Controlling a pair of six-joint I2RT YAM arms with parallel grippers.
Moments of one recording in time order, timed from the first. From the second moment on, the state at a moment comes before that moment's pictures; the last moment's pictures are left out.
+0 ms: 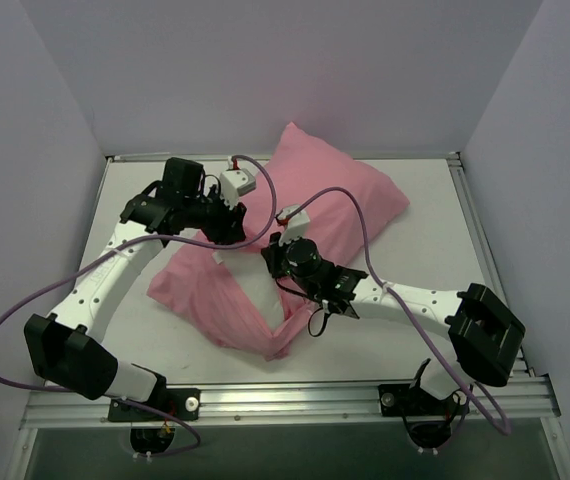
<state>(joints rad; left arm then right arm) -0.41 1.43 1.42 -0.77 0.45 0.32 0.96 1.49 0.88 0.28 0.36 0.38</state>
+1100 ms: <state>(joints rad) -0.87 1.29 1.16 -0.68 0.03 0.49 0.81 1.50 0.82 0.46 0.08 0.76</state>
